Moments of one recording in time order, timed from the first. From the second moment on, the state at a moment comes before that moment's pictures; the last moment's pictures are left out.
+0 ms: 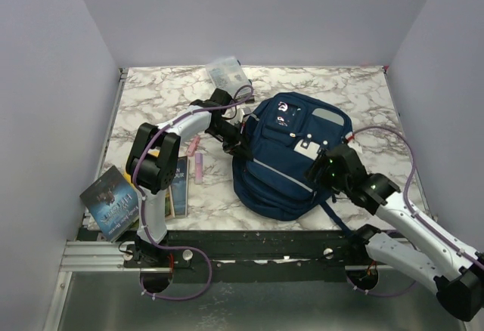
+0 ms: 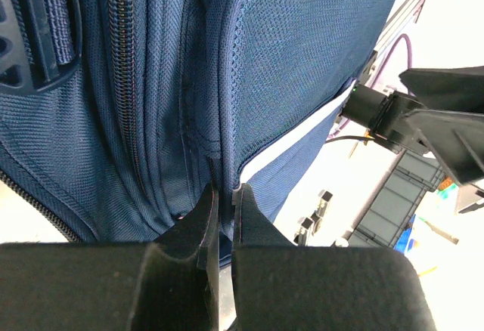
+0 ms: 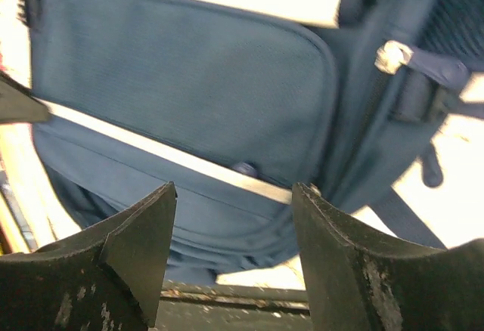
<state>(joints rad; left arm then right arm) -0.42 2.00 1.46 -0.74 0.87 -0.34 0.60 0.81 0.63 -0.68 0.24 0.92</state>
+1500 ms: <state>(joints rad) -0.52 2.00 1.46 -0.74 0.86 -0.34 0.20 1.51 0.79 0.14 -0.24 0.78</state>
